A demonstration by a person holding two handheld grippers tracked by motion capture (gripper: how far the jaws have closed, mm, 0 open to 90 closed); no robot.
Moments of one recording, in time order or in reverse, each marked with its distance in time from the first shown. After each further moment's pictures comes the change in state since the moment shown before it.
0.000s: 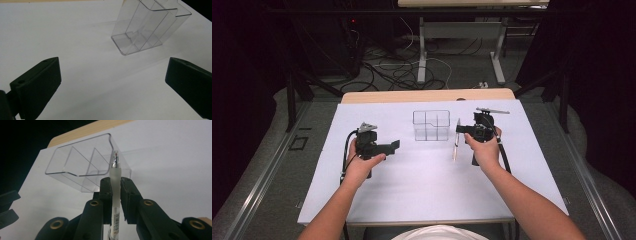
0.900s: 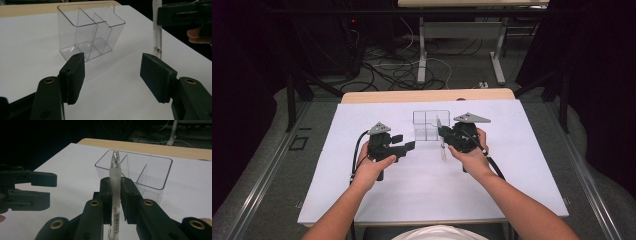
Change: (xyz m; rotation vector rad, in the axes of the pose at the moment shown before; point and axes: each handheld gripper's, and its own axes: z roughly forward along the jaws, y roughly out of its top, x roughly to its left) left arm -0.049 0.012 -0.008 -0.041 -0.239 0.052; right arm 0.059 -0.031 -0.014 -0.145 0.106 -0.423
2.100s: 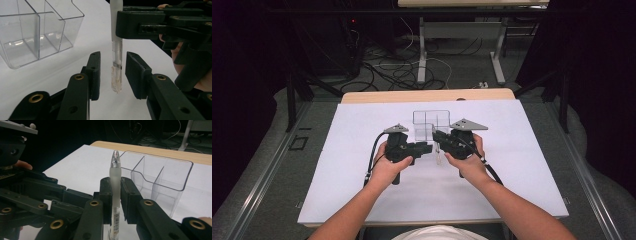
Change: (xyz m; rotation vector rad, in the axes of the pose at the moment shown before) left arm -0.033 0.007 0.029 0.078 -0.180 -0.060; right arm 0.016 -0.011 -0.006 -0.033 0.071 -0.039
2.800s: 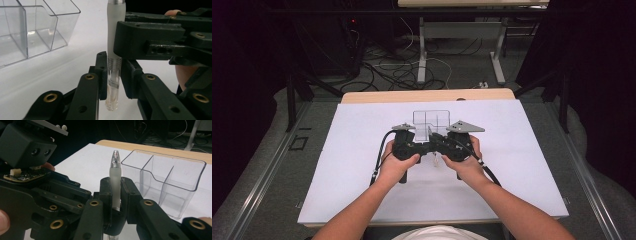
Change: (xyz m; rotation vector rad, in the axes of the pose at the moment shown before) left arm -0.003 0.005 0.018 0.020 -0.014 -0.064; right arm 0.009 -0.002 0.001 0.003 0.029 -0.013
